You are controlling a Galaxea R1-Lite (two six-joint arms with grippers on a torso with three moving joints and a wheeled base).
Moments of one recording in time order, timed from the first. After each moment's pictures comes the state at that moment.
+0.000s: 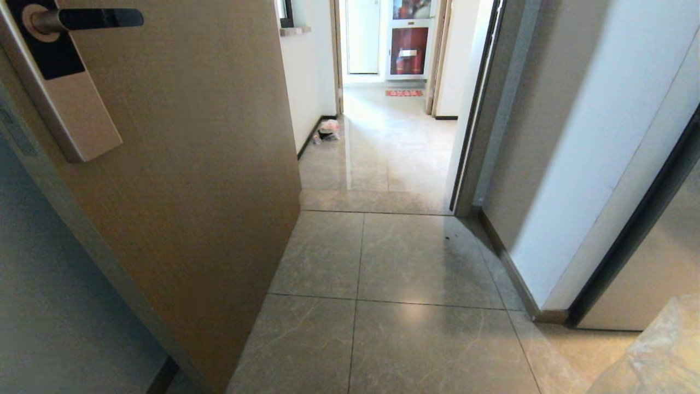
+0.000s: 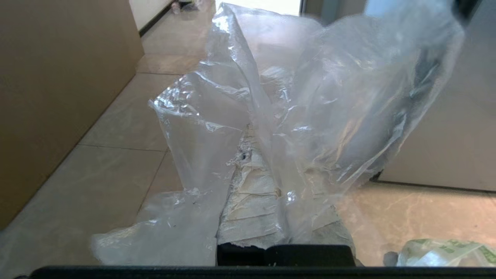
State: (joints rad) left arm 0.00 0.00 0.00 0.01 0.00 0.00; right arm 0.00 0.00 0.00 0.00 0.00 -0.03
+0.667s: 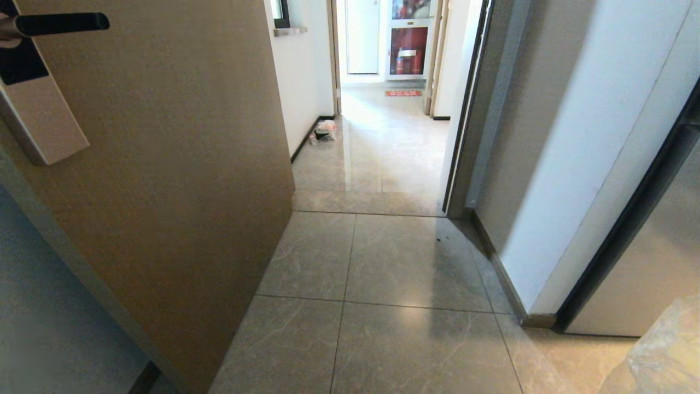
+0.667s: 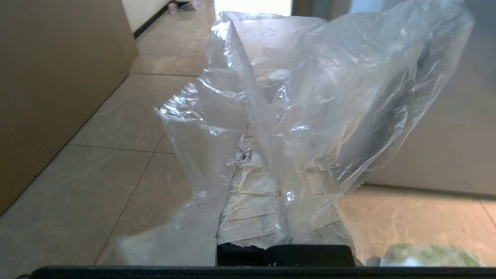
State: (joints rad) left arm 0.00 0.00 0.00 0.01 0.00 0.00; right arm 0.00 0.00 0.00 0.00 0.00 -0.03
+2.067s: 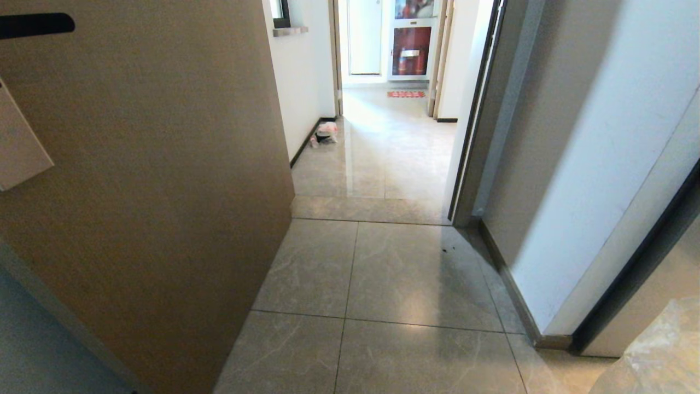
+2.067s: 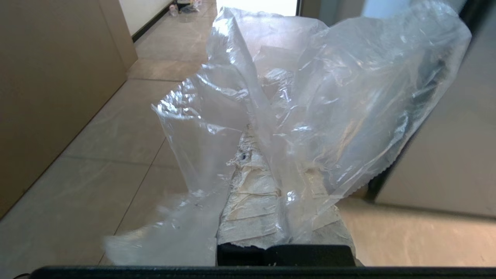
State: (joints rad) left arm 0.00 0.00 0.00 0.00 0.00 0.00; right arm 0.00 0.00 0.00 0.00 0.00 -0.03
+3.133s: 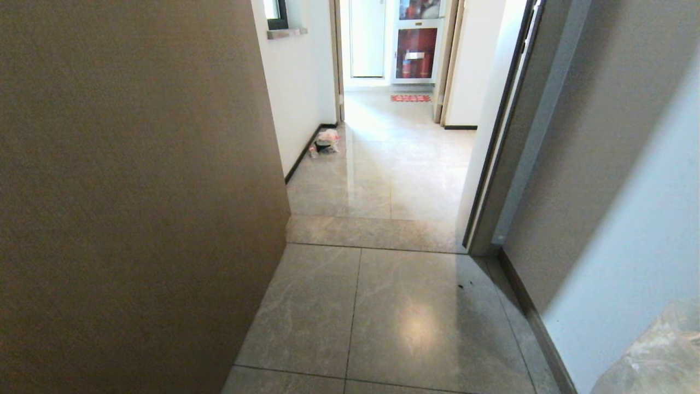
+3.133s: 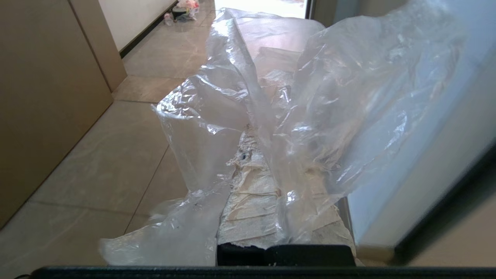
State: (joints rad) left arm 0.00 0.00 0.00 0.00 0.00 0.01; right arm 0.00 0.00 0.00 0.00 0.00 -0.03
